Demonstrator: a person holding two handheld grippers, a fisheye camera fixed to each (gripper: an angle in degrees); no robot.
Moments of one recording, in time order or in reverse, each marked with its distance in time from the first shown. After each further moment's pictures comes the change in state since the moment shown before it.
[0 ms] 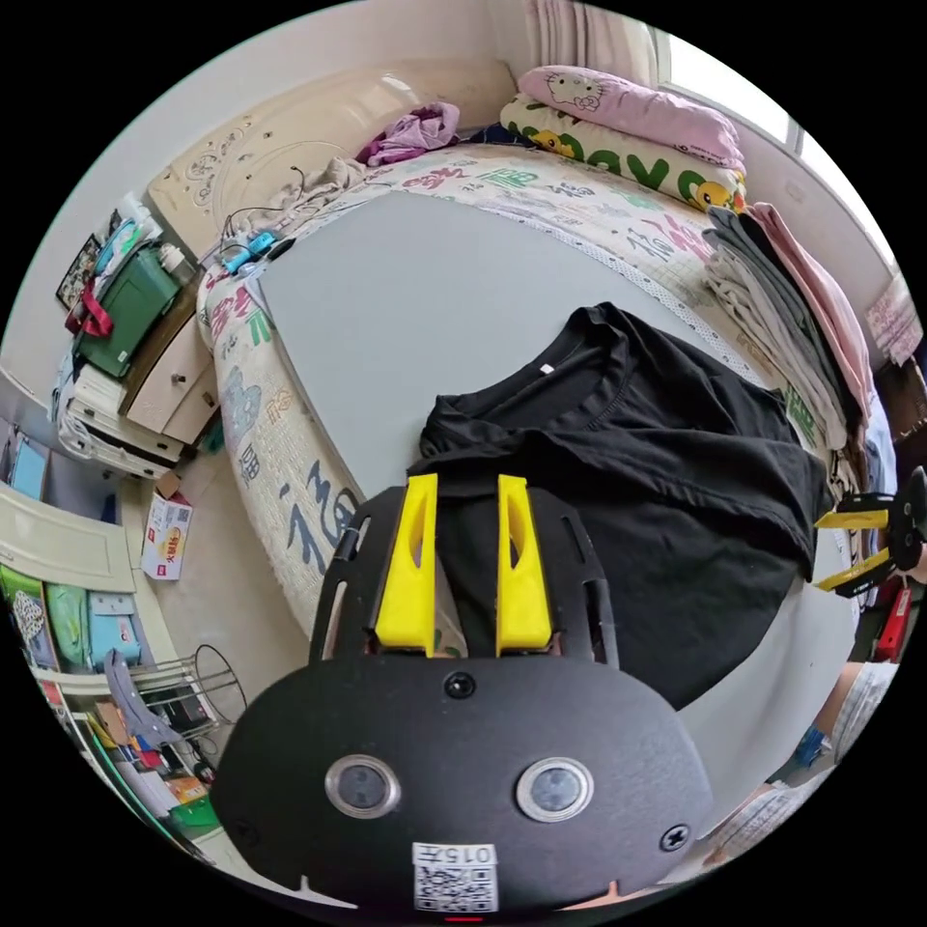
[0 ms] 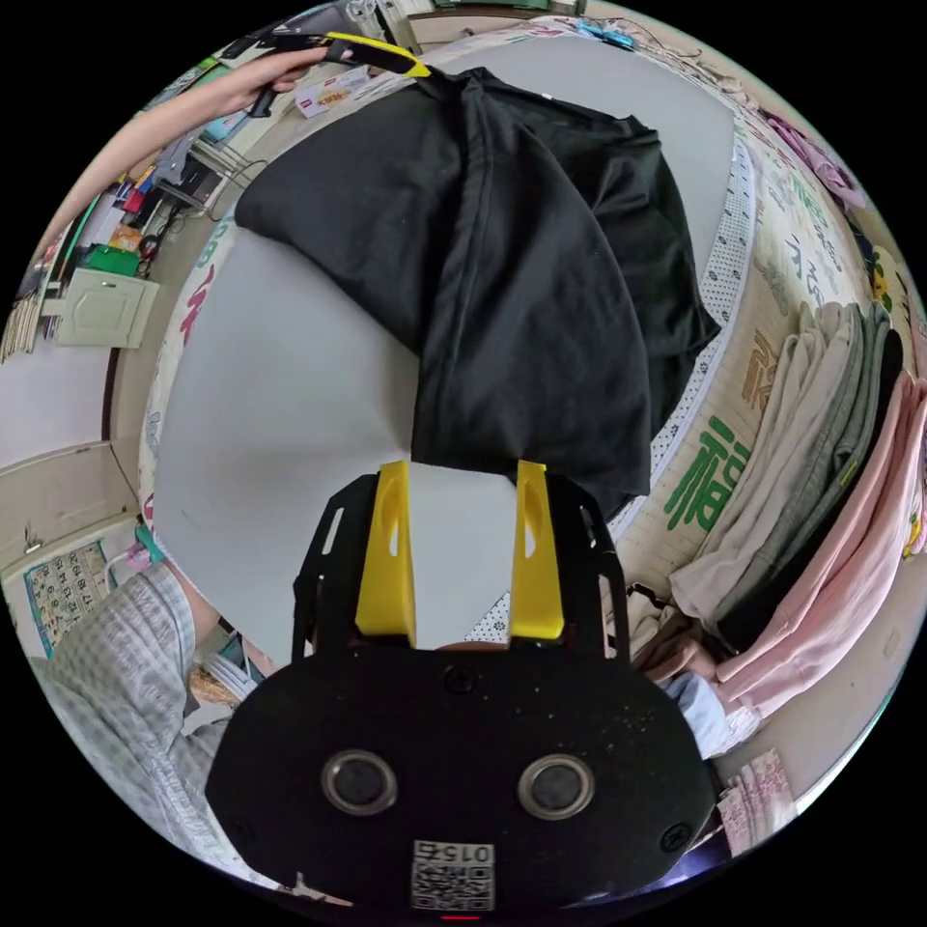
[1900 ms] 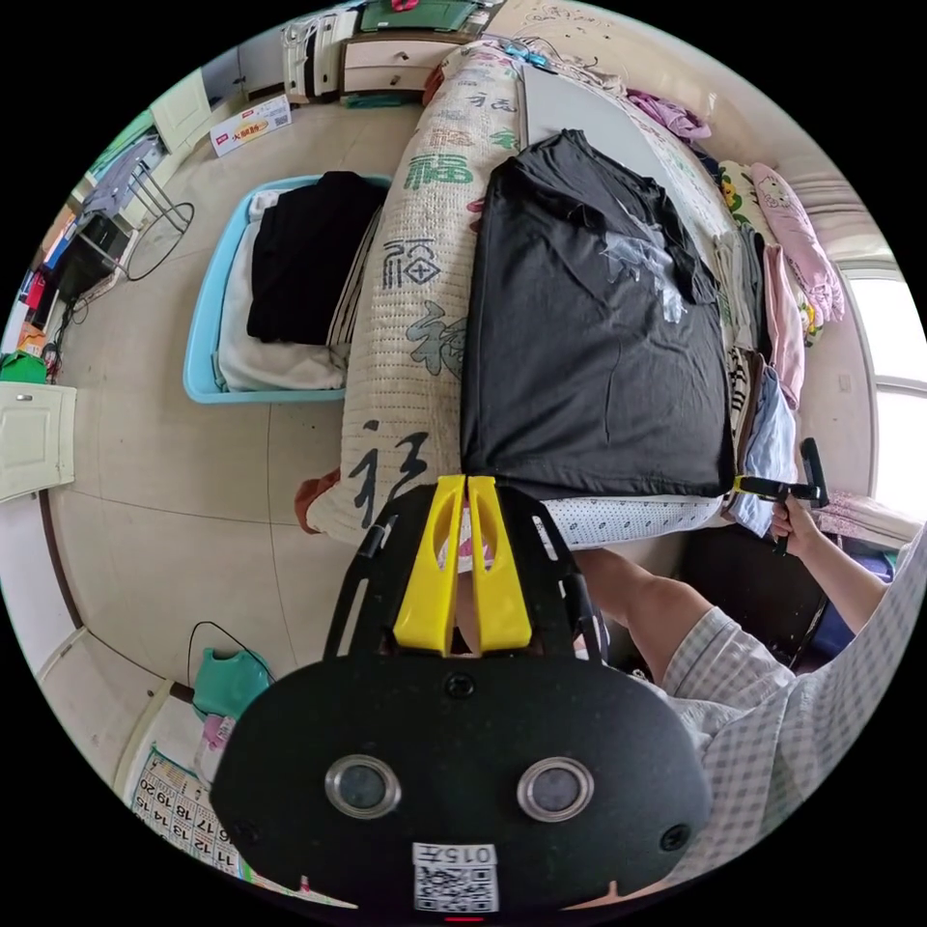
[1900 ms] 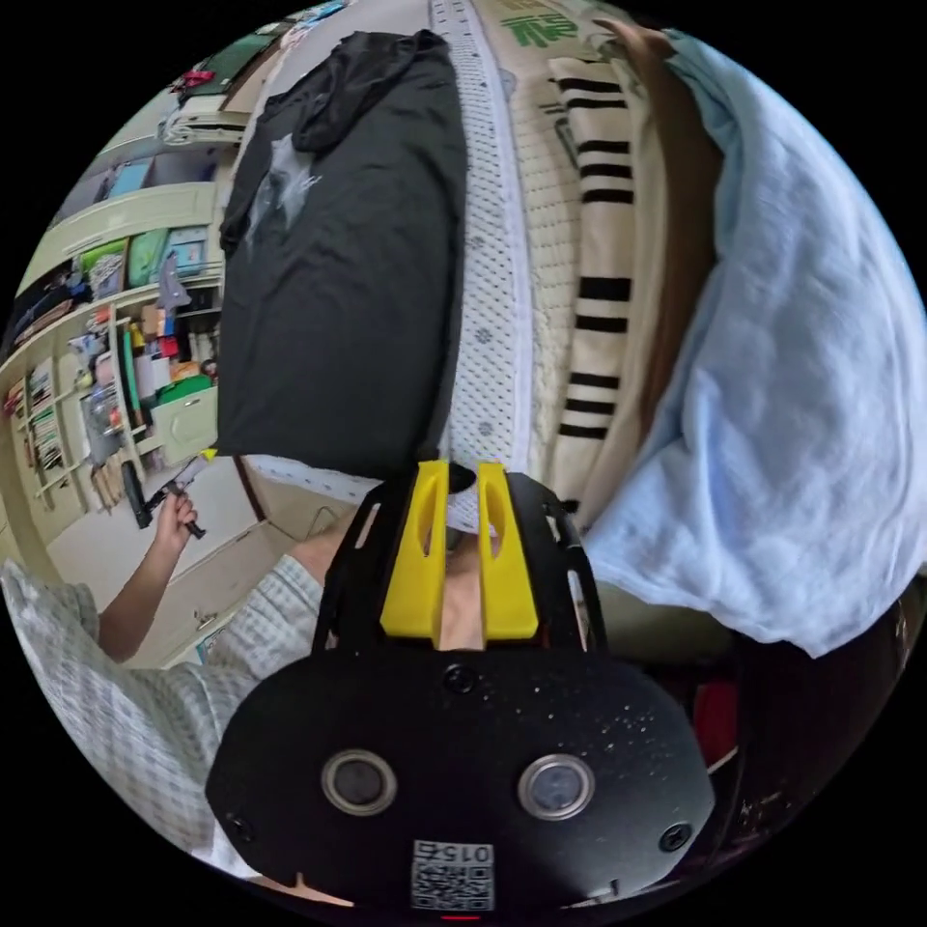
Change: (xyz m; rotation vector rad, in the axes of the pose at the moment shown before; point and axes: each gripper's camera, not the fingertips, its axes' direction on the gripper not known) left arm 0.108 0.509 -0.079 -0.317 0.304 -0.718; right arm 0.108 0.266 0.049 -0.202 -0.371 0.453
